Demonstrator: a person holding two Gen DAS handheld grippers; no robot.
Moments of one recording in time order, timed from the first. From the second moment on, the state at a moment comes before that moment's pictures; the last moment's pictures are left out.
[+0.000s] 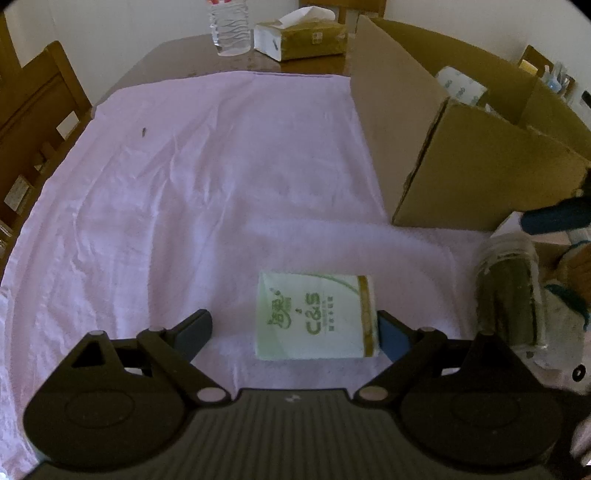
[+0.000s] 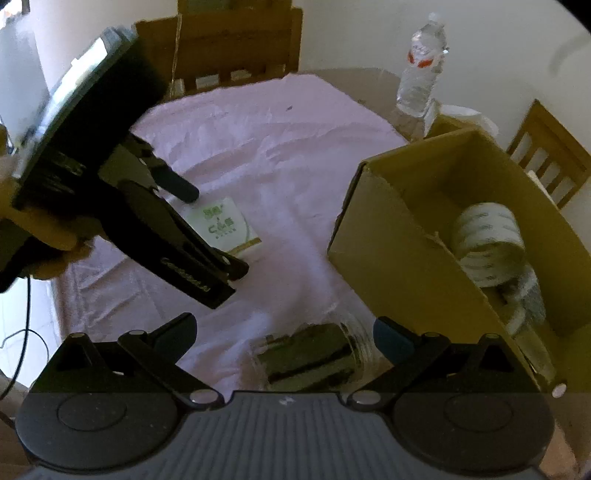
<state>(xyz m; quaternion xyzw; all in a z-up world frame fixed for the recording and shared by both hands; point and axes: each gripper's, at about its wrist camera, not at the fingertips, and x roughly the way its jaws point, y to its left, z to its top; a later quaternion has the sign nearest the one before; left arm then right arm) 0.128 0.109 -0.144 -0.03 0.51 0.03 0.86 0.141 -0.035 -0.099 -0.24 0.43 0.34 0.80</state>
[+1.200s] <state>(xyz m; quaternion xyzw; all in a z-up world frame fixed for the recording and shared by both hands) 0.123 0.115 -0.143 0.04 0.48 -0.06 0.87 0.116 -0.016 -0.143 -0.23 0.54 0.33 0.74</state>
